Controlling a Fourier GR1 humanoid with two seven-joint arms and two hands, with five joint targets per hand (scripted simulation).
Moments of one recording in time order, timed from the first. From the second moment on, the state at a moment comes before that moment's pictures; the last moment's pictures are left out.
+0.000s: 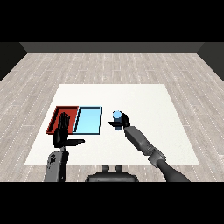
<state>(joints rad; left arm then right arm) 0.05 0.05 0.09 -1.72 0.12 -0.09 -0.27 -0.81 0.00 0.55 -0.37 -0.69 -0.33 -0.40</state>
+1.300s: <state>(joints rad) -0.03 0.01 -0.08 -1.70 0.02 -0.03 -0.19 -0.69 -0.23 0.64 -0.90 -0.49 -0.48 -0.26</state>
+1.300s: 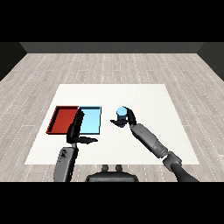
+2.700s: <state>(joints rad) -0.20 0.00 -0.35 -1.54 0.07 0.19 -0.12 -0.53 -0.20 0.44 -1.46 -0.06 -0.44 0.06</state>
